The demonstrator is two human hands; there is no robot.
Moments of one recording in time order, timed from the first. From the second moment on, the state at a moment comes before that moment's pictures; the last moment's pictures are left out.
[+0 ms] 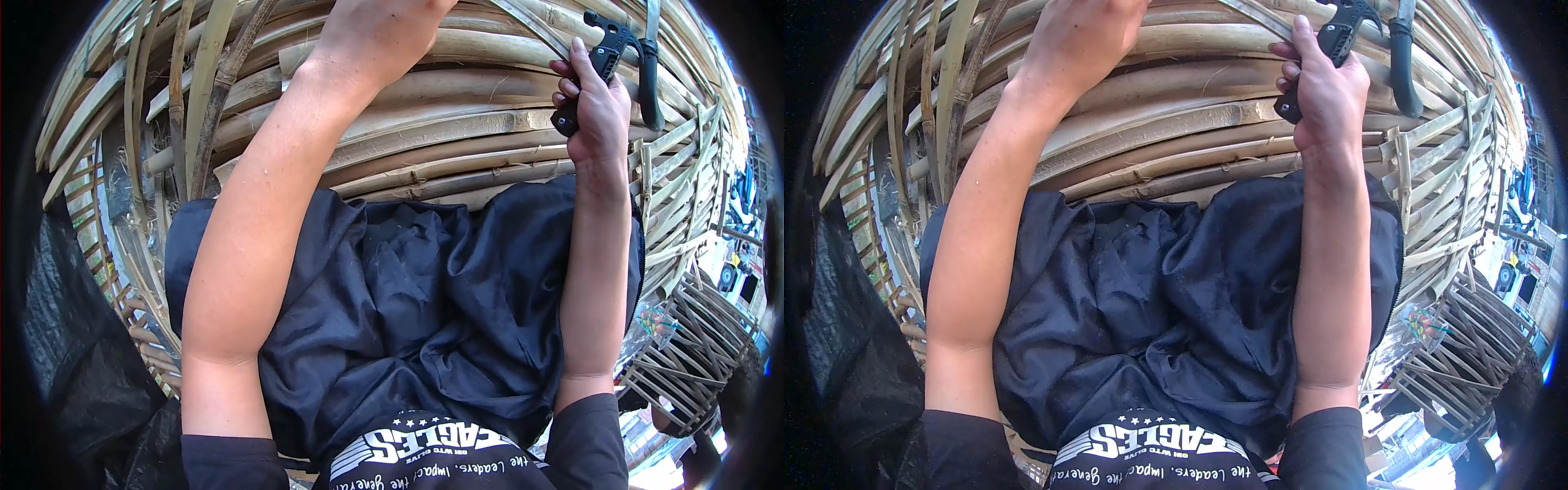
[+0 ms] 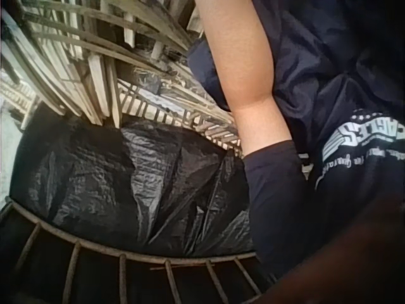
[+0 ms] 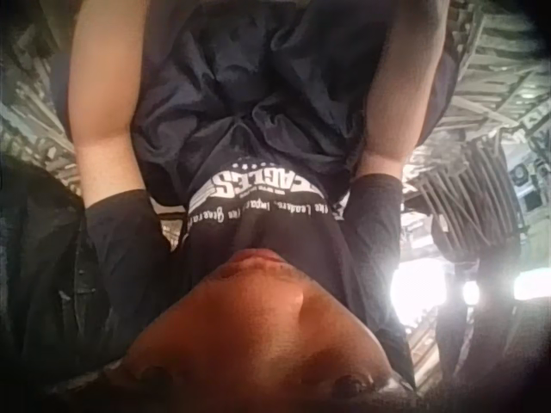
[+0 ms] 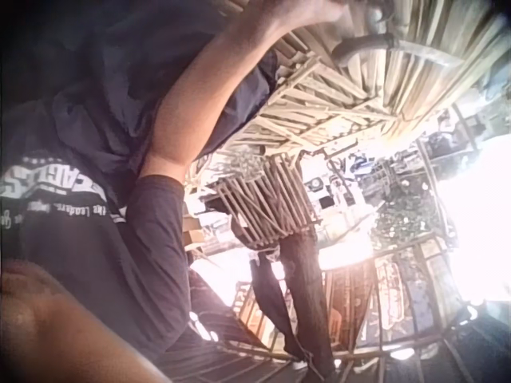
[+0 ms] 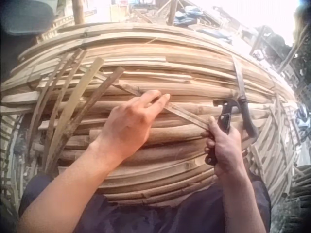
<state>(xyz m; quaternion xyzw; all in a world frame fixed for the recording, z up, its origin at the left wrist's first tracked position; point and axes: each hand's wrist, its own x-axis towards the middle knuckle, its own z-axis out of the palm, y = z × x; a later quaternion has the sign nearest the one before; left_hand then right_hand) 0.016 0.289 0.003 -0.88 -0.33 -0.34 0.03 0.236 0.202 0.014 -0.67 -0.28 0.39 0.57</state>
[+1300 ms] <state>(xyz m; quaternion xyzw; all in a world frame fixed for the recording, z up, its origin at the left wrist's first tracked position) 0.012 0.287 0.012 -0.89 -0.38 -0.26 0.00 0.244 0.208 -0.002 -0.67 -0.31 0.35 0.58</state>
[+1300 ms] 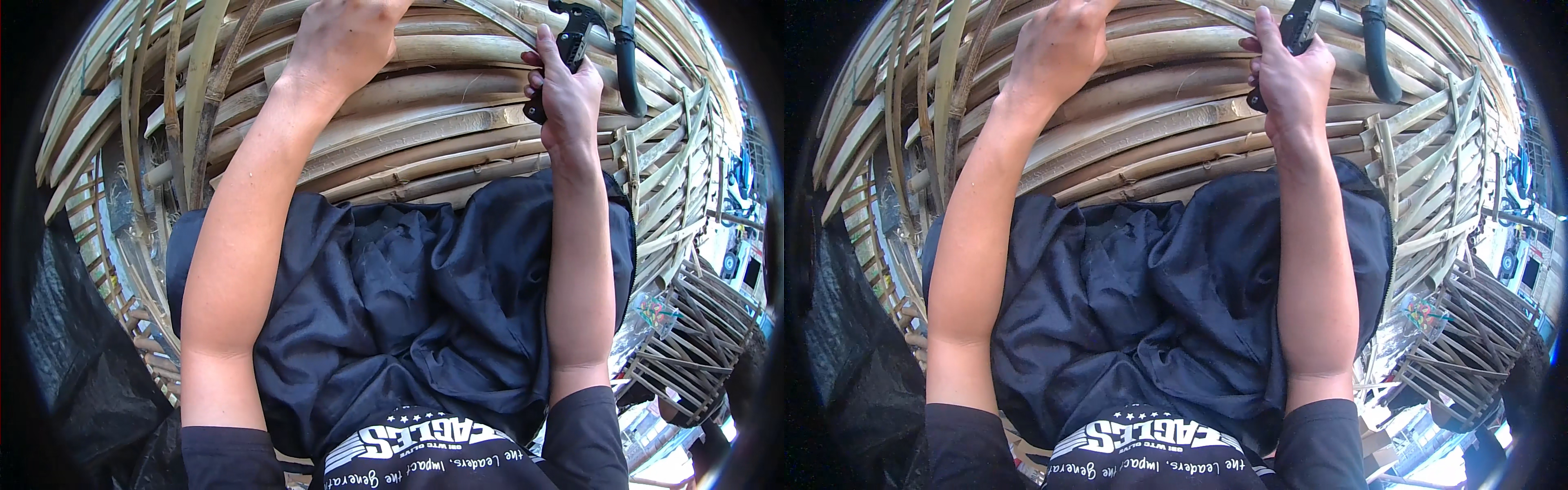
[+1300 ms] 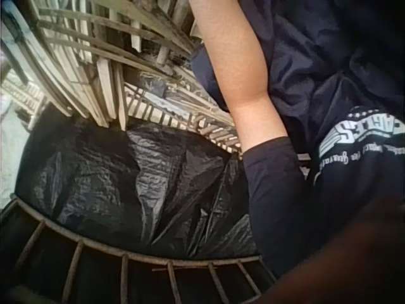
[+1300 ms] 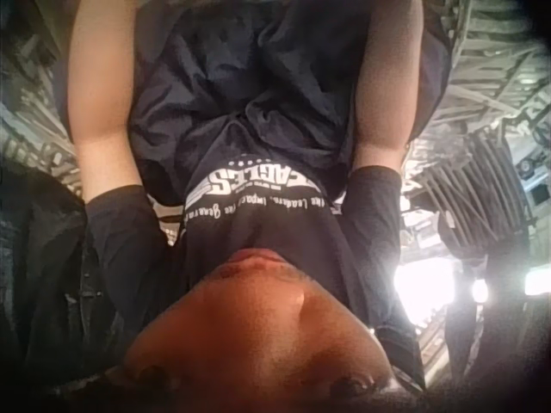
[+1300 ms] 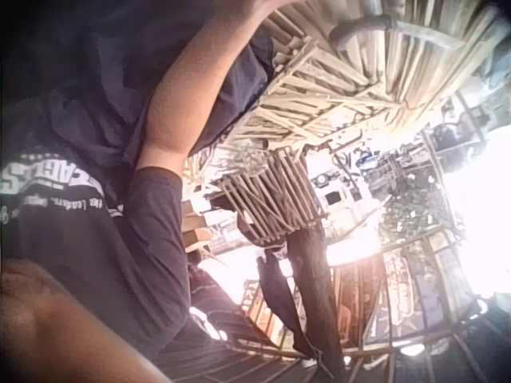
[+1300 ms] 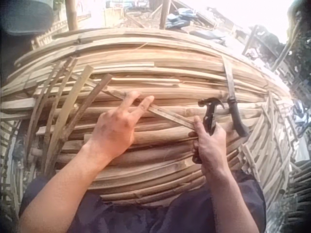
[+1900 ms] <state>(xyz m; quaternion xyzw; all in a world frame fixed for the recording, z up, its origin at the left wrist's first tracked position) 0.014 0.294 -0.004 -0.87 -0.34 -0.35 0.07 0.227 0.183 0.032 -0.71 -0.49 0.11 0.49</state>
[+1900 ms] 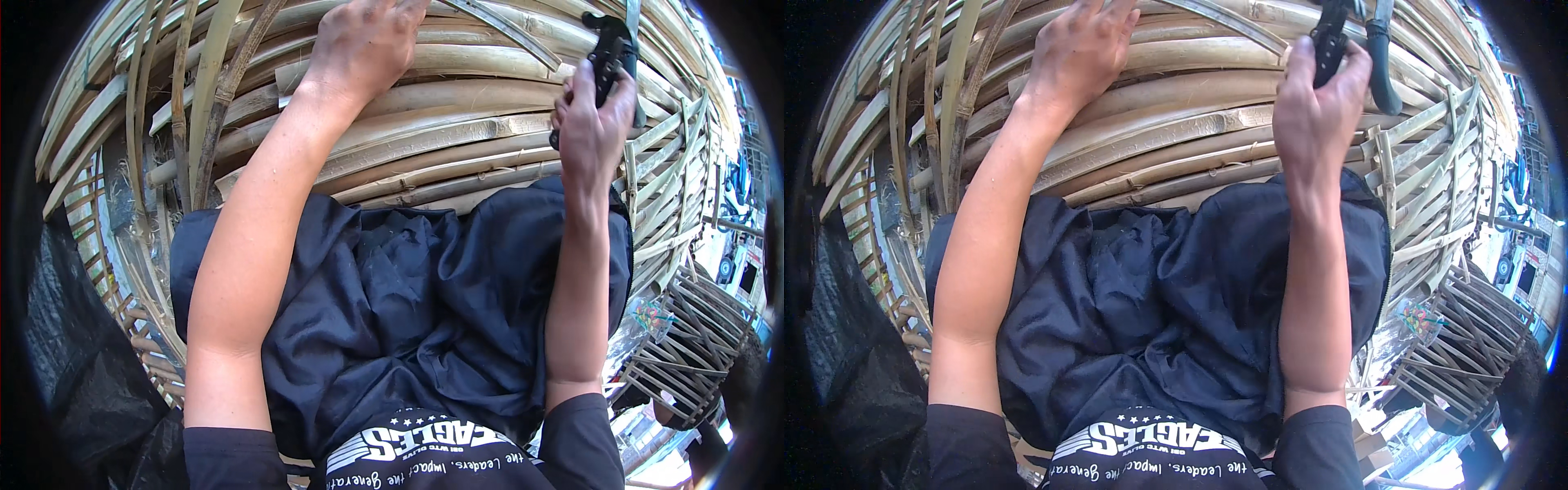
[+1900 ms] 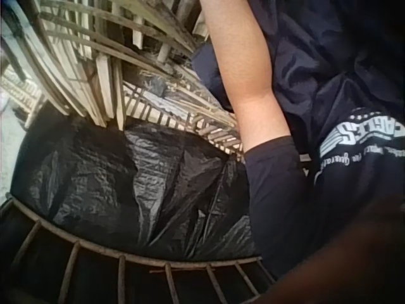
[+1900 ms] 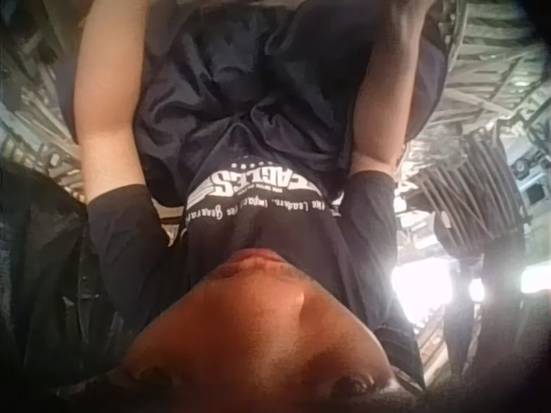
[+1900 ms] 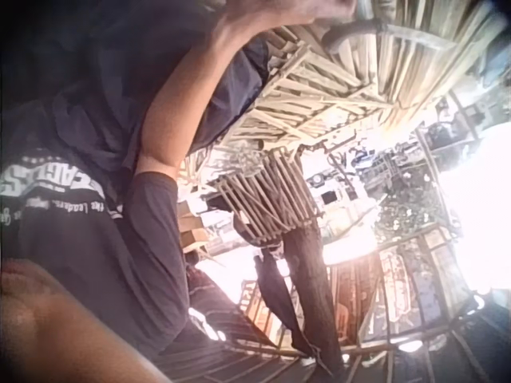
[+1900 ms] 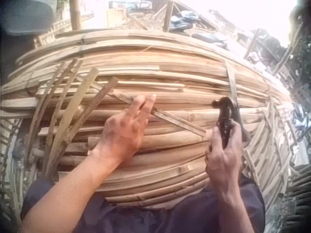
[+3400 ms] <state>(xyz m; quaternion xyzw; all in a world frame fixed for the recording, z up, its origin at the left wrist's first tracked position) 0.015 0.290 -0.001 -0.86 -0.39 -0.32 0.05 0.216 0.194 0.035 -0.66 -0.63 -0.15 0.38</state>
